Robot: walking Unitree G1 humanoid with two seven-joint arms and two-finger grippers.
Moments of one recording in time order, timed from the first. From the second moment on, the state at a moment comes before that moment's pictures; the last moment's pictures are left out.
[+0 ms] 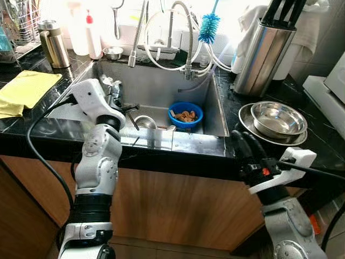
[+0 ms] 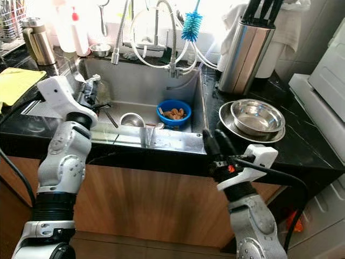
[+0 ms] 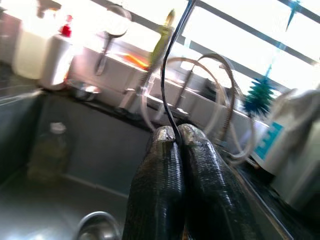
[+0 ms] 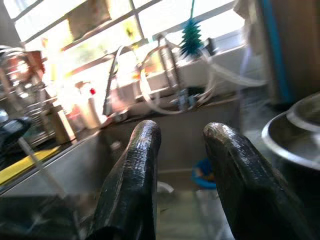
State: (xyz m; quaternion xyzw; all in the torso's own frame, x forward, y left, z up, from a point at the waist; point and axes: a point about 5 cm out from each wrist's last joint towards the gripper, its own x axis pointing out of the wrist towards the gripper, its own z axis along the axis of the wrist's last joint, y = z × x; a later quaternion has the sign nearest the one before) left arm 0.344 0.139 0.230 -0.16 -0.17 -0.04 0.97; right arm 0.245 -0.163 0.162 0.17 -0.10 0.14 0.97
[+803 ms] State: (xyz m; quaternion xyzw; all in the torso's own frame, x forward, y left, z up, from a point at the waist) left arm 0.337 0.121 0.223 0.00 -0.21 -0.07 0.97; right arm 0.251 -0.154 0.170 0.09 -0.12 0.10 0.98
